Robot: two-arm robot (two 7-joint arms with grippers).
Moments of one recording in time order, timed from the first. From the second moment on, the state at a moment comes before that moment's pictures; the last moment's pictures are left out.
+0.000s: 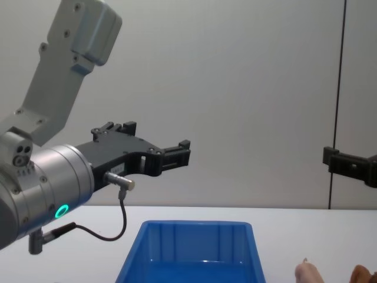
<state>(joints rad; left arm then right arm) -0.24 0.38 0.45 -1.63 -0.20 0.01 -0.01 -0.01 0.34 -0.23 -1.77 0.29 0.03 0.07</state>
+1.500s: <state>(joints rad) -0.24 0.38 0.45 -1.63 -0.20 0.01 -0.01 -0.06 0.35 -0.21 -1.67 0.27 0.14 0.00</state>
